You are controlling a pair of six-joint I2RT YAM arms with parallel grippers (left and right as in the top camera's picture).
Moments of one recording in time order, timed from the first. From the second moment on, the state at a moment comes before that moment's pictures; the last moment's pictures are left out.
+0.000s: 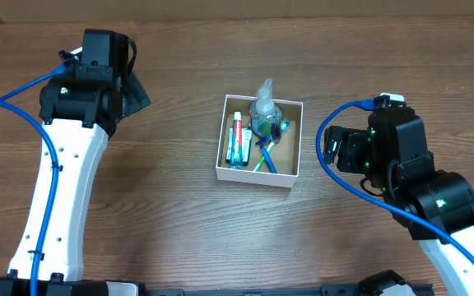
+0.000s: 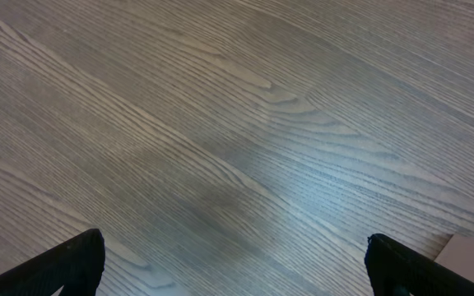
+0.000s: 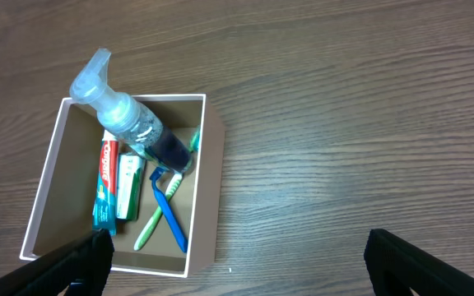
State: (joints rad) left arm -0.11 1.55 1.62 -1.18 -0.39 -0.59; right arm 0.33 1.06 1.18 -0.97 0.15 0.41
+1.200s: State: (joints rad) left arm -0.11 1.55 1.62 -1.18 -0.39 -0.59; right arm 0.18 0.54 1.20 -0.03 0.23 0.40
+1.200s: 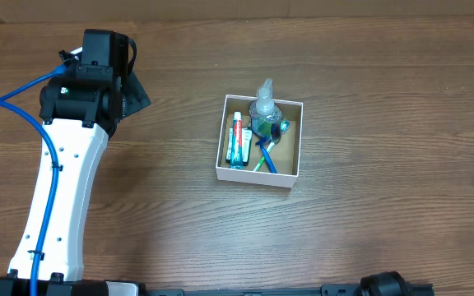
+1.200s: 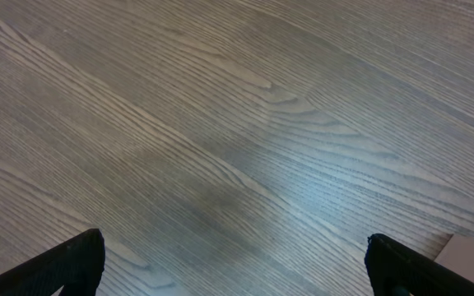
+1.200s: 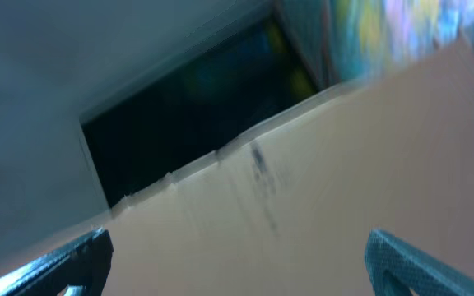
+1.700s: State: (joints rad) left arm -0.11 1.55 1.62 -1.18 -0.39 -0.59; right arm 0.01 0.22 1.00 -0.09 0.00 0.16
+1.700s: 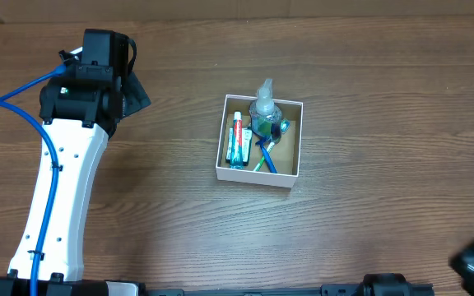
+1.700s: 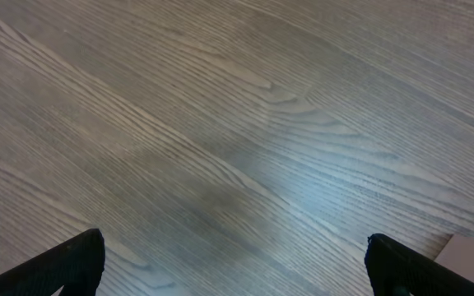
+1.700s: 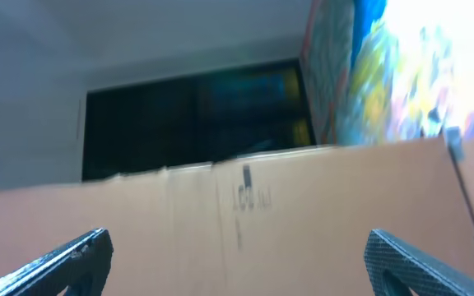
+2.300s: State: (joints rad) left arm -0.11 1.55 1.62 -1.18 -0.39 -0.59; right arm 0.01 0.01 0.37 -0.04 -0.09 0.15
